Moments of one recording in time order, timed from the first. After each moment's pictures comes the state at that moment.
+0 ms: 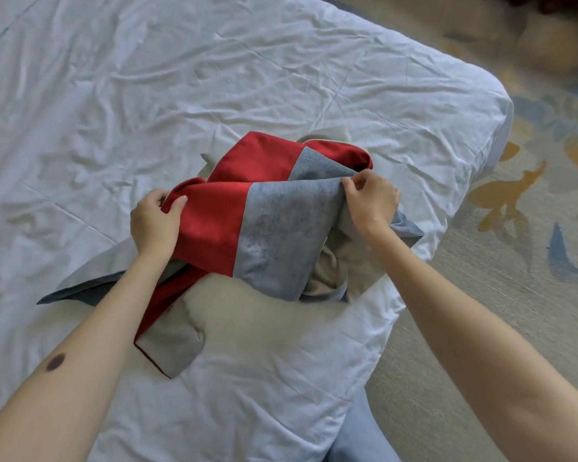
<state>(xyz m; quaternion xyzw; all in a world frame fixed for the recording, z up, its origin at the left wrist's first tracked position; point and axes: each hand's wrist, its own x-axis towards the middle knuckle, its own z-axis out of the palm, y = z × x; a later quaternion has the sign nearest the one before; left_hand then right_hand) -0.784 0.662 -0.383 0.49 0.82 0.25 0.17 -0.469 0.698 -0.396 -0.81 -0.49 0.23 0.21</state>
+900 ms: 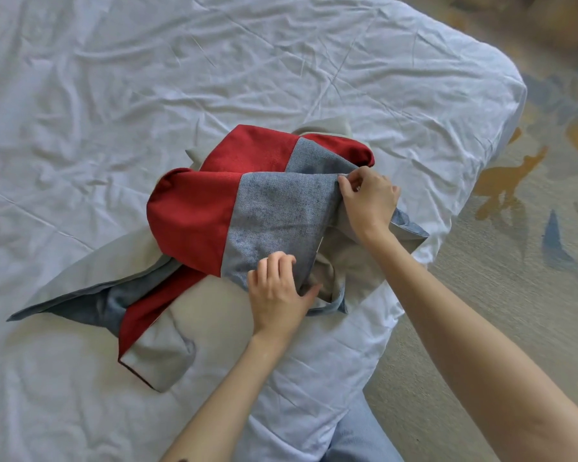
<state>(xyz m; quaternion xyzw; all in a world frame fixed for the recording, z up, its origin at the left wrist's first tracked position) -0.614 0.579 -0.420 0.70 0.70 0.05 0.16 -0.470 0.717 -0.420 -0.81 -0.52 0.22 0.19</state>
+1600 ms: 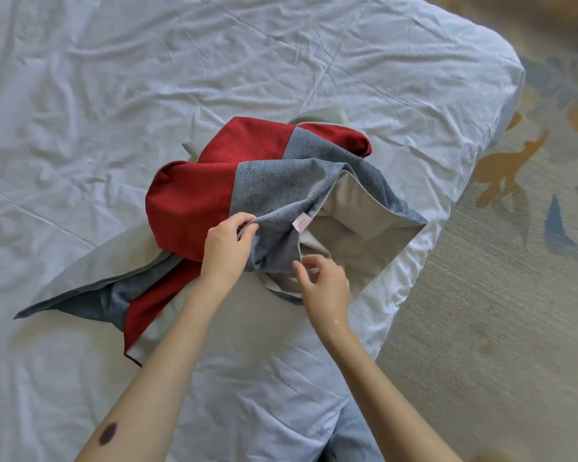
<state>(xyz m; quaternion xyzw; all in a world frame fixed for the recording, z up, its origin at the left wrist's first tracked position) -0.681 0.643 -0.398 0.55 0.73 0.18 0.35 -0.537 0.574 -0.406 -0.79 -0.43 0.41 0.16</state>
